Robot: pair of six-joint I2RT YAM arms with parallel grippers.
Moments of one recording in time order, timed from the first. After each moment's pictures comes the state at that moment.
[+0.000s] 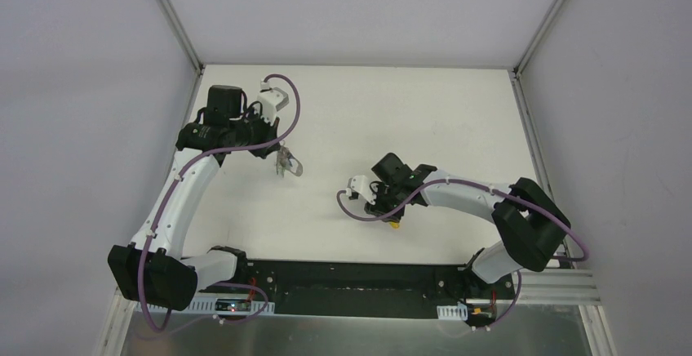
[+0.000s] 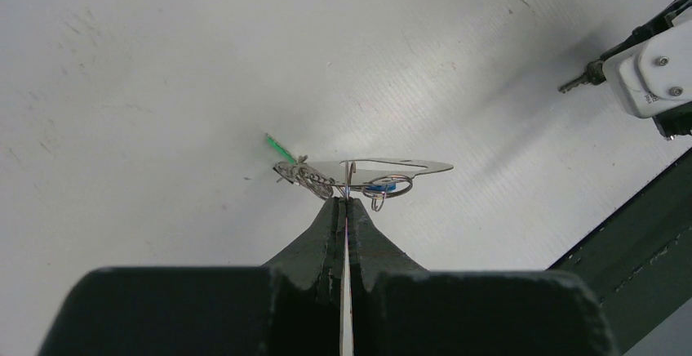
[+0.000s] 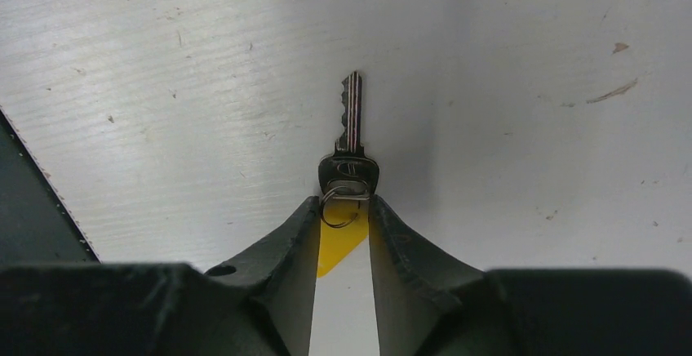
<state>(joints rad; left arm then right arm) -0.18 1.17 1.18 -0.79 0.41 0.31 0.85 1.53 0.84 -0.53 -0.23 -0.52</state>
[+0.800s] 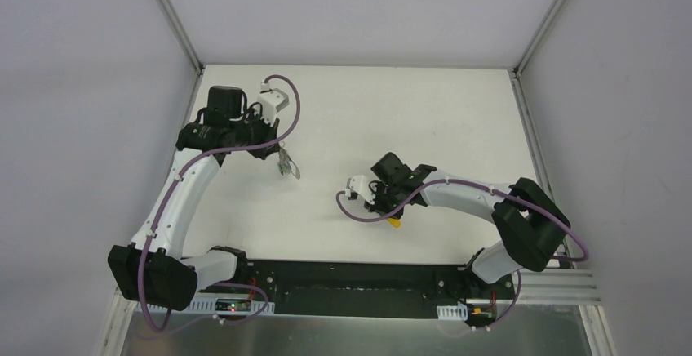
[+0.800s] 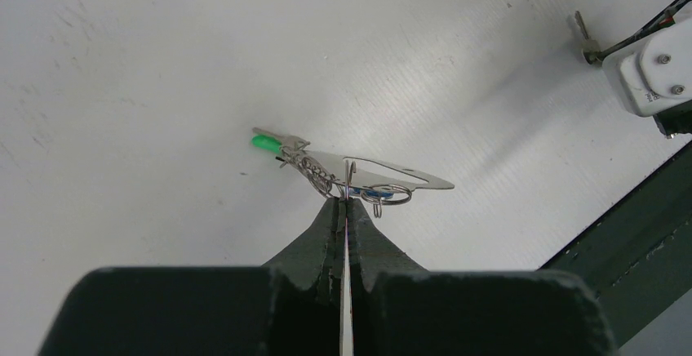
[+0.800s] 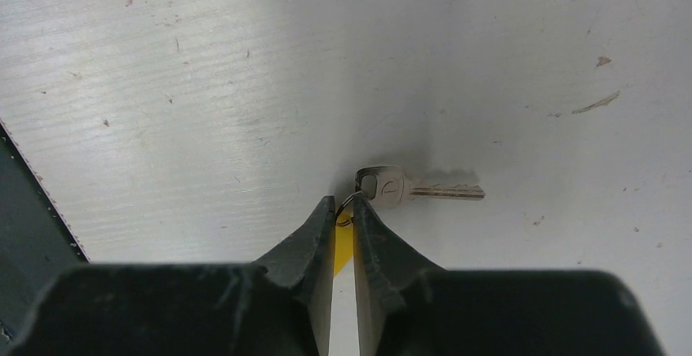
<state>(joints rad) -0.18 1.17 1.18 -0.81 0.41 0.31 0.85 1.53 0.84 -0.52 -0.22 -0.54</state>
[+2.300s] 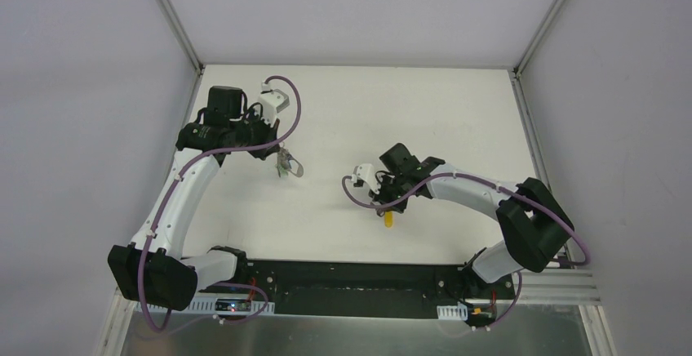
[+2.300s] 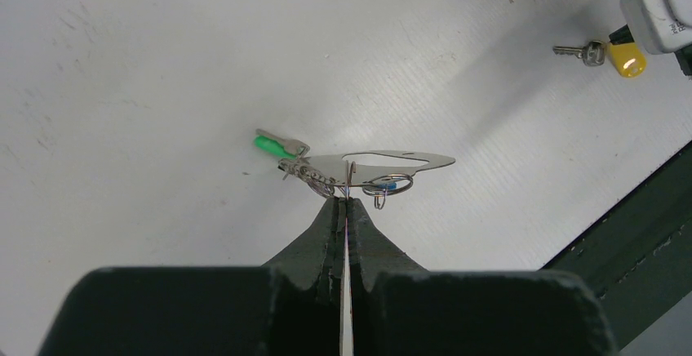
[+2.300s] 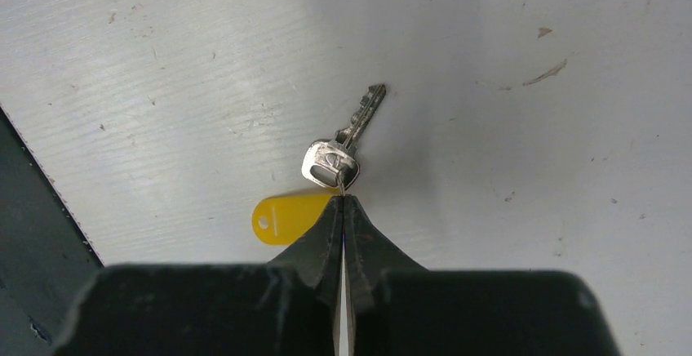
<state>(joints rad) -0.18 1.17 1.18 -0.82 0.41 0.33 0.76 1.51 0.86 -0.54 -0.28 -0.51</state>
